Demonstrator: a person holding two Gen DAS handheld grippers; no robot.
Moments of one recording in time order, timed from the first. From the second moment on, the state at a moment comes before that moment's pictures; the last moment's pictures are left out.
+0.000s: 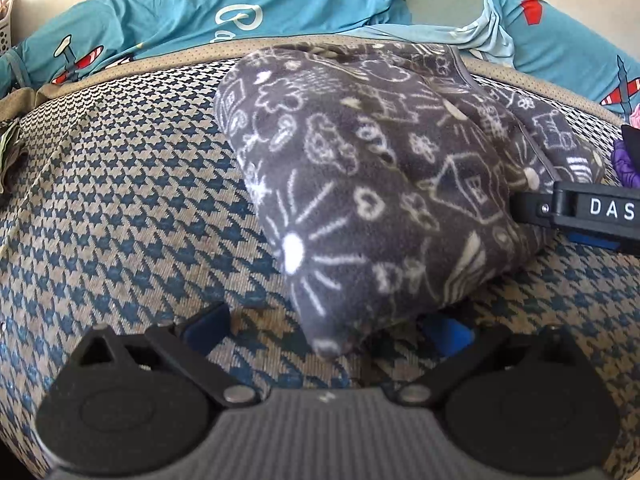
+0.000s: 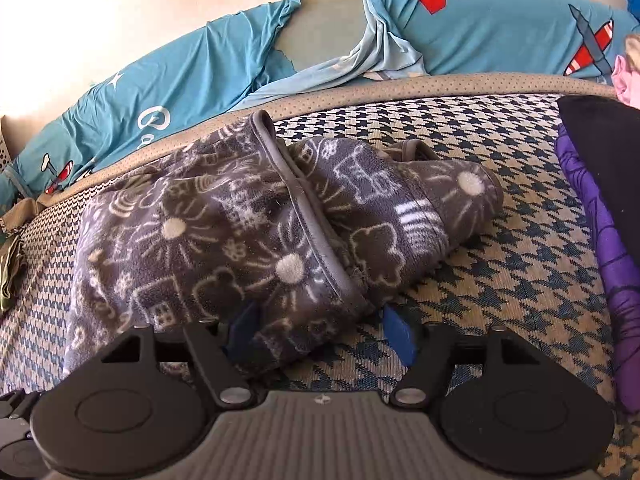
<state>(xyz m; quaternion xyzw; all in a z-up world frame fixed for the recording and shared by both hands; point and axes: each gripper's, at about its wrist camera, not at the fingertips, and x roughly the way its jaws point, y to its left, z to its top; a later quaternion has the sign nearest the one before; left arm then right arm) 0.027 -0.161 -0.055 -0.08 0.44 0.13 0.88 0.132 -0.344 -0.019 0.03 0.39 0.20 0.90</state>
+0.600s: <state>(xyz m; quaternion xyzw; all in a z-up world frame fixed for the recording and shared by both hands) 0.013 -0.156 -0.052 -0.06 0.44 0.09 0.89 0.125 -0.367 -0.011 0.07 0.40 0.20 0.89</state>
